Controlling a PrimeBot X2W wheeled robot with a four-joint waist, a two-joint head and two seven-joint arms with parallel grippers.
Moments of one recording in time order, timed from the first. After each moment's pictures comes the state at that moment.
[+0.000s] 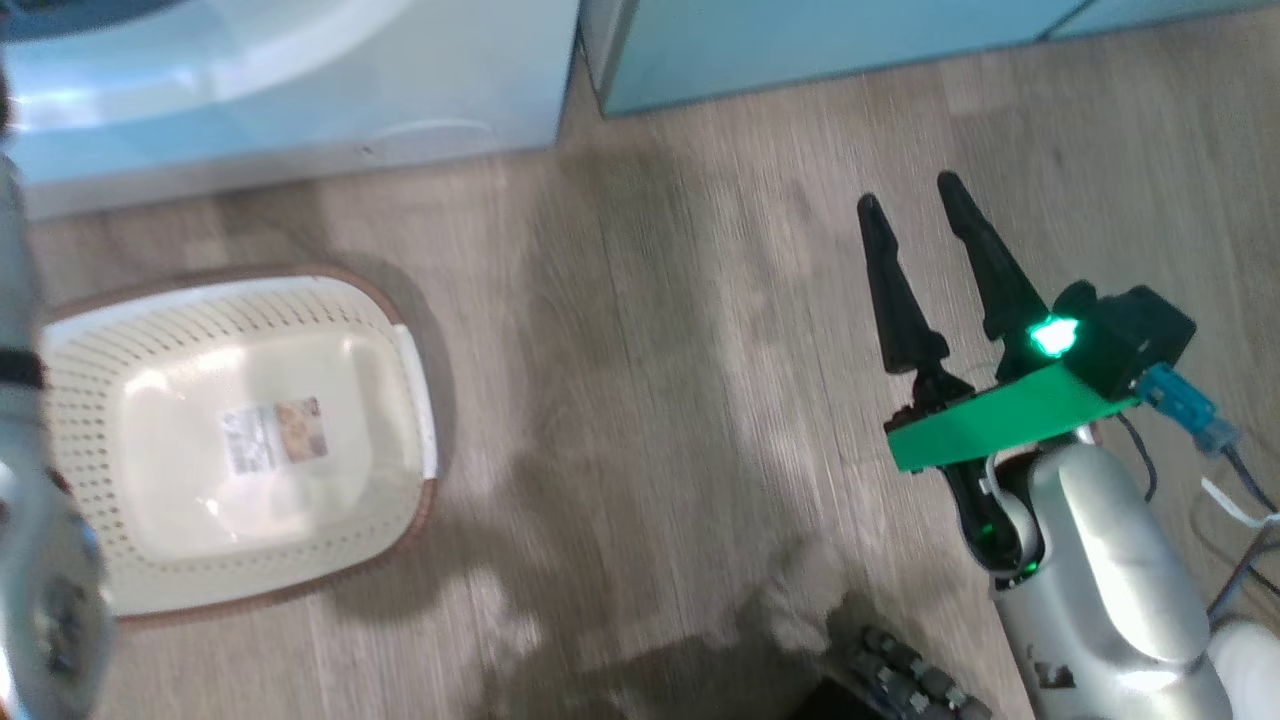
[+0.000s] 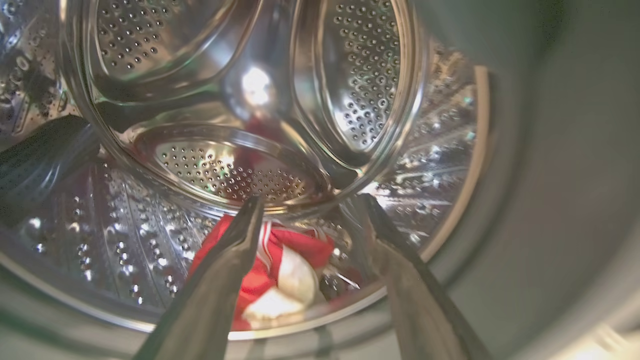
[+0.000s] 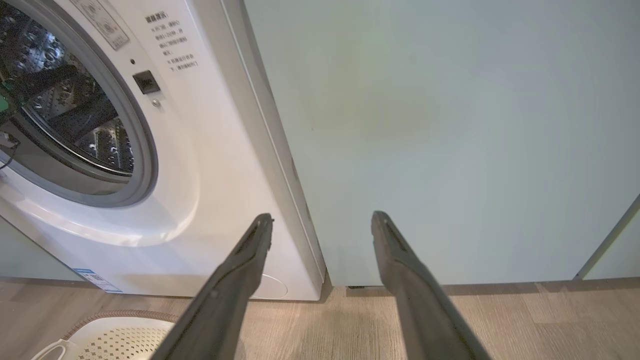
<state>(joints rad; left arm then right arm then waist) -1.22 0.26 0.09 0.90 -0.16 -0.12 -0.25 -0.36 -0.05 0.17 0.18 0.33 0.13 -0.26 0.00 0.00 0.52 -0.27</state>
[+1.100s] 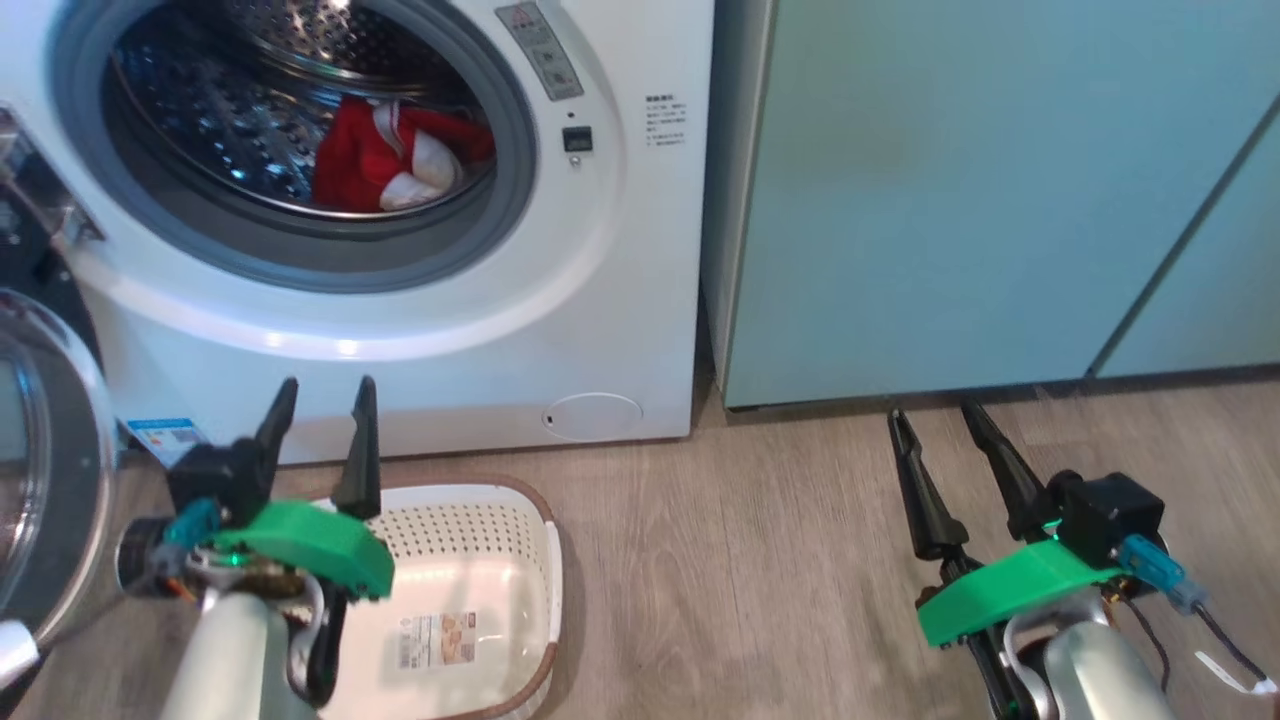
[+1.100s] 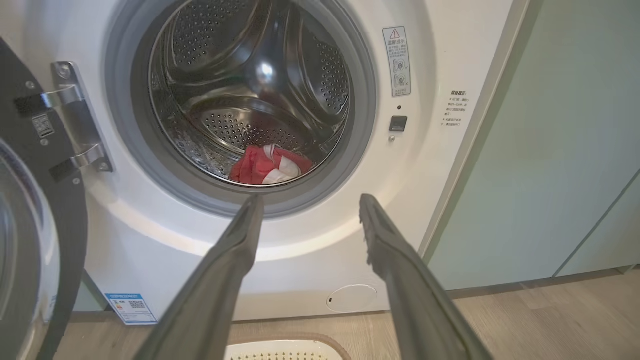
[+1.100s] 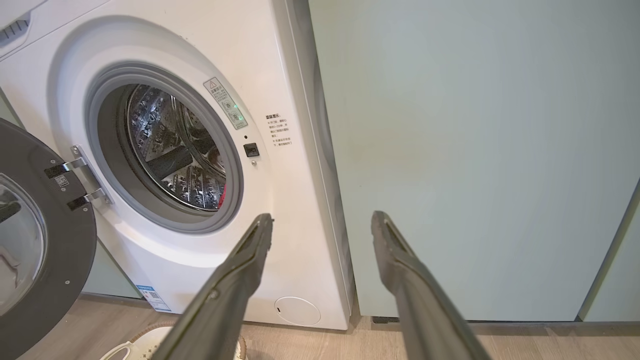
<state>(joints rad) -0.22 0.06 0.01 0.40 -0.17 -0.08 -0.25 -0.07 -0.05 0.10 0.25 0.26 0.13 -0.26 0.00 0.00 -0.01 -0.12</state>
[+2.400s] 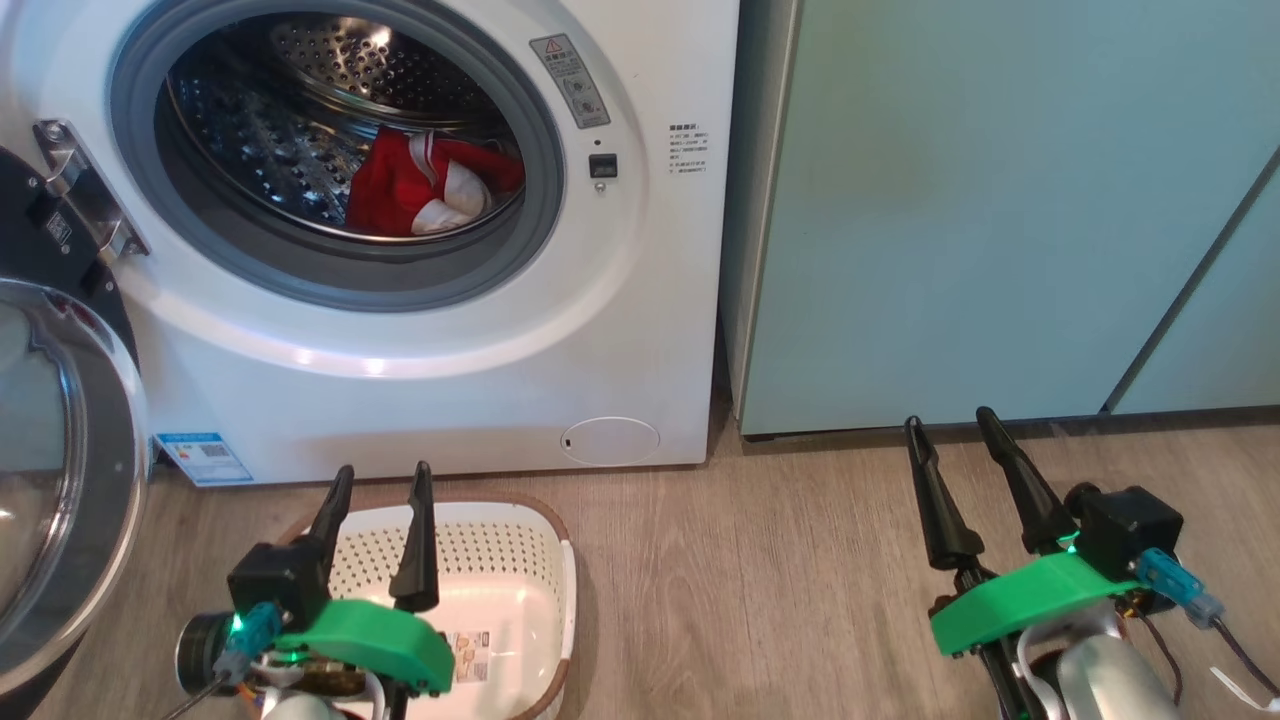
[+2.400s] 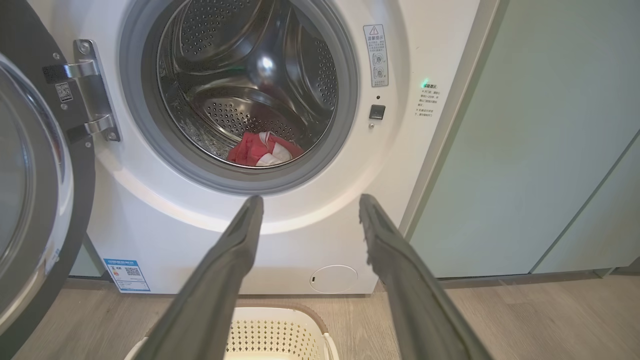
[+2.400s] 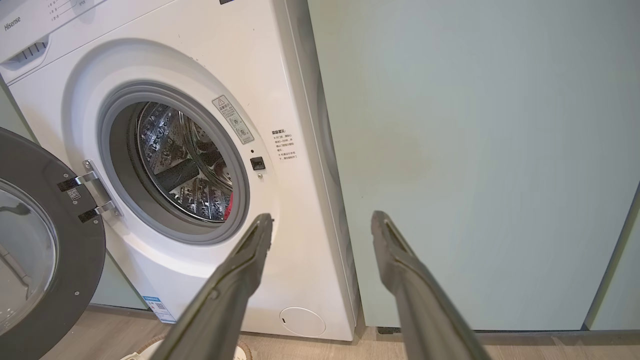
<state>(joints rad) 0.00 0.05 -0.13 0.20 -0.24 0.06 -0.25 -0.04 -0.05 0.07 0.23 0.27 0.13 -0.26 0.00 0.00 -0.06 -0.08</state>
